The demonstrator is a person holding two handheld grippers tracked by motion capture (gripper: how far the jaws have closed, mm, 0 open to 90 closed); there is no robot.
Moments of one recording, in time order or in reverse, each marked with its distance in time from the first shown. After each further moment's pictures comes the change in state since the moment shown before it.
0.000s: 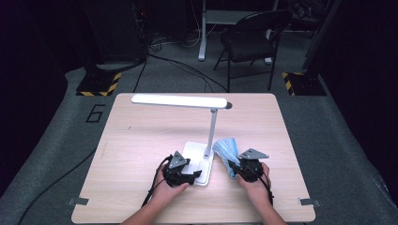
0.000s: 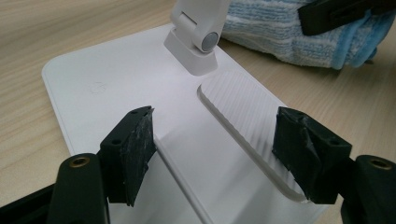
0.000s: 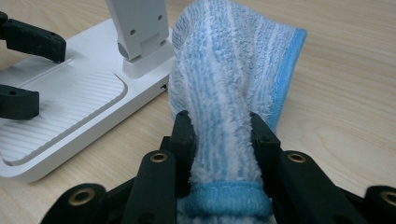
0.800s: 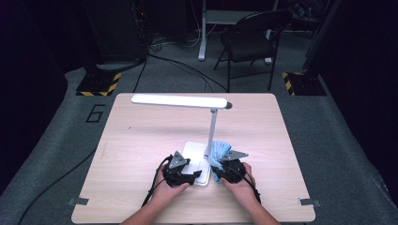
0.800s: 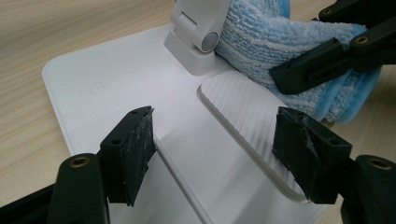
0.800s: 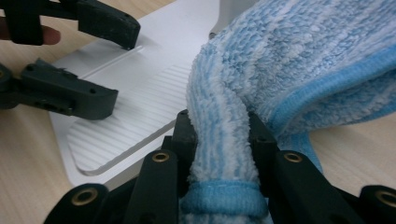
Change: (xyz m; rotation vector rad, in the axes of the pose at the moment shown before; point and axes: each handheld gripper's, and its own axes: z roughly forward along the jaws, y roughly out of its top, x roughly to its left) left arm 0.001 0.000 0.000 0.004 0.006 0.018; right arm 0.037 0.007 0.029 0.082 0.160 -0.071
